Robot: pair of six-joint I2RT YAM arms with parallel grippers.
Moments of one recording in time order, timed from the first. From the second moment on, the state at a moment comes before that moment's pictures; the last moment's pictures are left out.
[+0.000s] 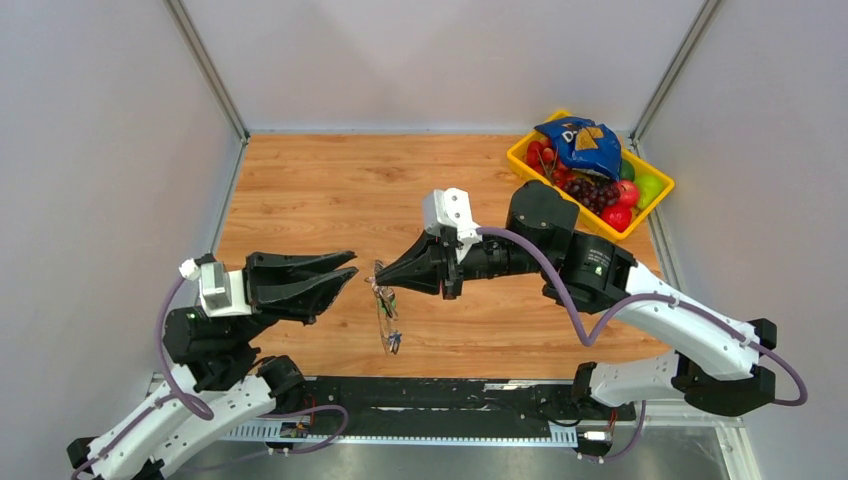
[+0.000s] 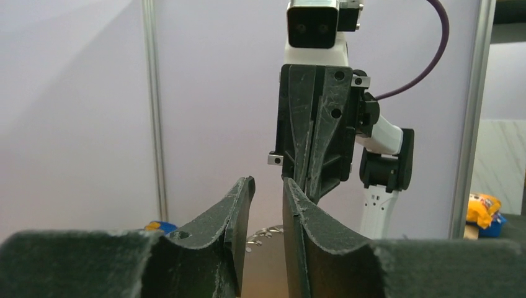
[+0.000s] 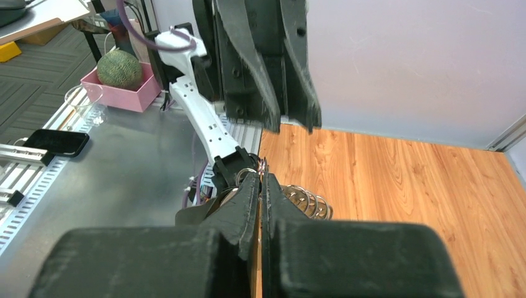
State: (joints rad) left arm -0.85 0.37 0.61 0.54 0.31 -0.28; right arm 1.18 1.23 1.57 -0.32 -0.50 -0.08
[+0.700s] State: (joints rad) left arm -0.85 0.66 1.21 -0.50 0.58 -0.07; right arm 1.18 1.19 1.52 -0.57 -0.57 -0.15
